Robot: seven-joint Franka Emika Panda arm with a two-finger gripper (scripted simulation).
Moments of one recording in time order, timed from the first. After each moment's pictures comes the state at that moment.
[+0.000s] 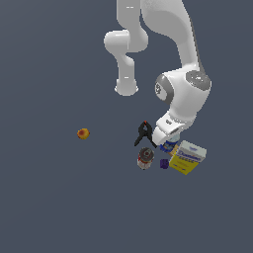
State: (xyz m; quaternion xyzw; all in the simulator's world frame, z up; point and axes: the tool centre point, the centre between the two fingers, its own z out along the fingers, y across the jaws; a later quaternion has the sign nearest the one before) arm -0.012 0.192 0.131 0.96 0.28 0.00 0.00
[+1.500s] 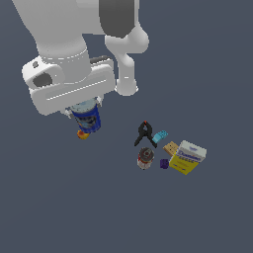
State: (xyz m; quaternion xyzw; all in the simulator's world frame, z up) arm 0.029 -0.121 0.344 0.96 0.28 0.00 0.00
